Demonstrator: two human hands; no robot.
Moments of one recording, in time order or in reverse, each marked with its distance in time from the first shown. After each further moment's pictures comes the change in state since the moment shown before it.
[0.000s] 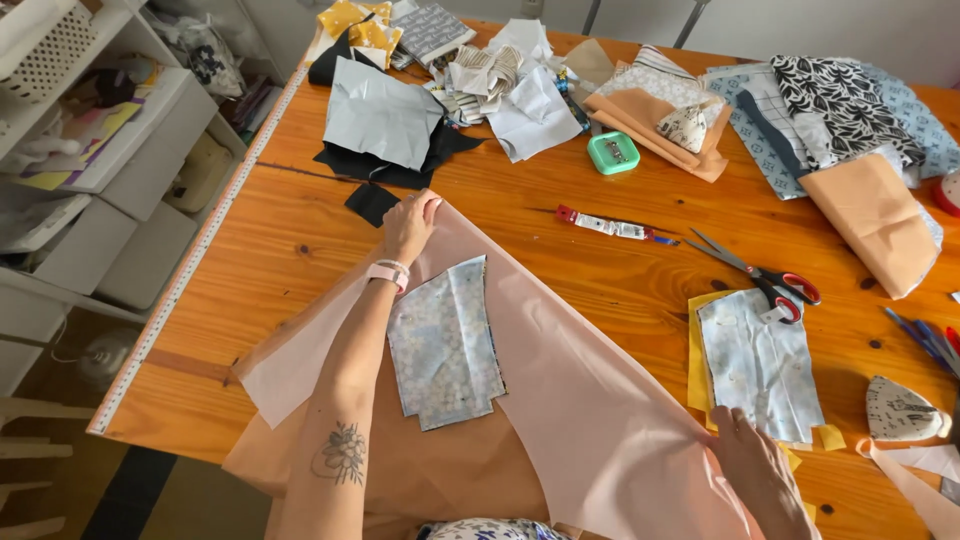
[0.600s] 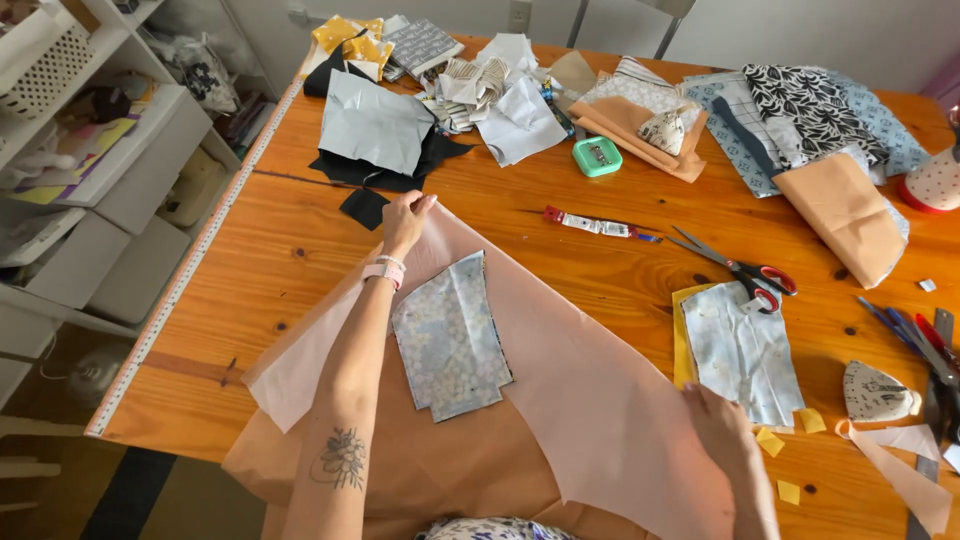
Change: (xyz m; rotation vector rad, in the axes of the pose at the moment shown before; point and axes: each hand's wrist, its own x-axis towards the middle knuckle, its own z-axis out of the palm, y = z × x) left_hand 0.016 0.009 -0.008 -0.361 -0.058 -0.320; right_hand -0.002 -0.035 -0.021 0.287 0.155 0.006
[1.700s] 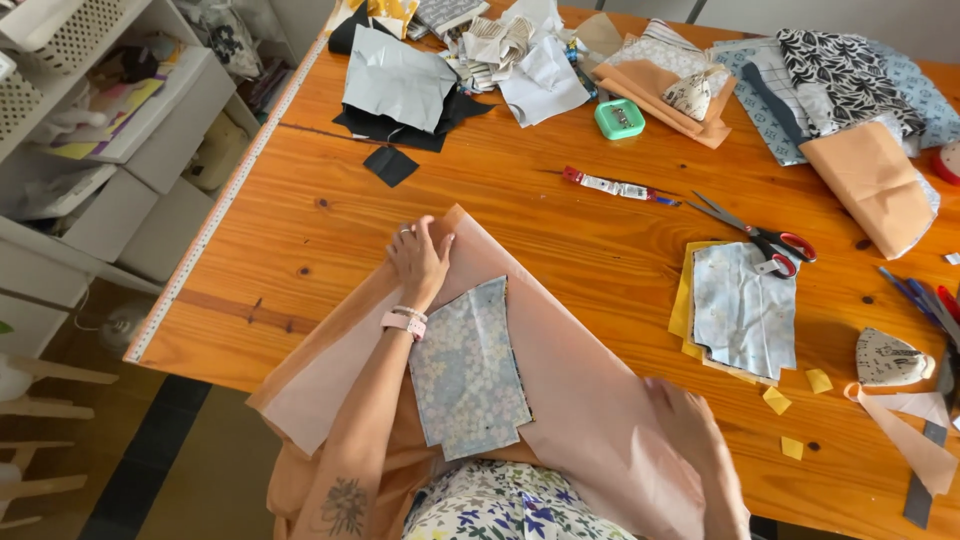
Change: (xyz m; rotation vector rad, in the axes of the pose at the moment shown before) left_hand -0.179 0.020 -0.009 0.478 0.225 0.010; right_hand -0.073 -0.017 0.044 0.035 -0.120 -0.113
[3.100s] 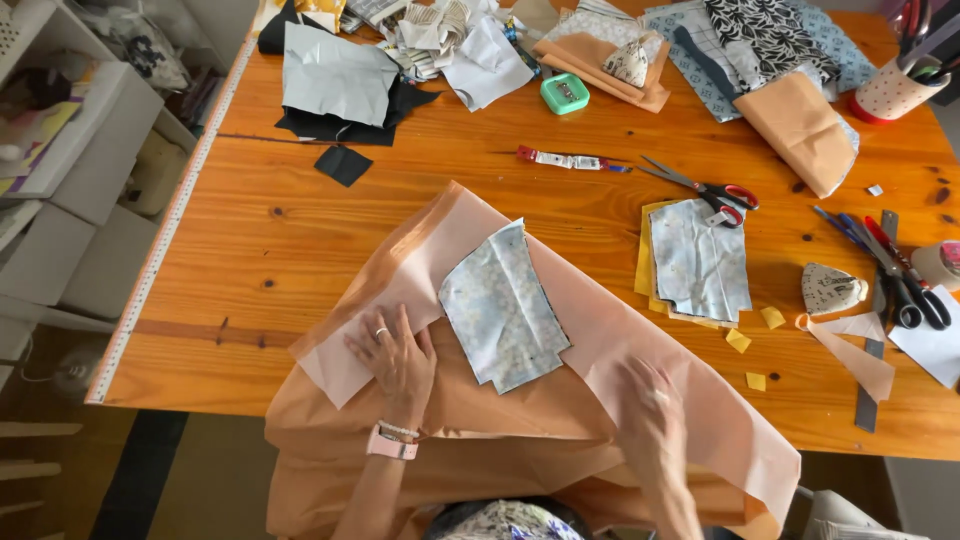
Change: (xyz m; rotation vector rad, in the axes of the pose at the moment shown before) left_hand -0.155 0.040 -0.127 0.374 0.084 0.076; right_hand -0.104 -0.013 0.045 0.092 0.403 0.002
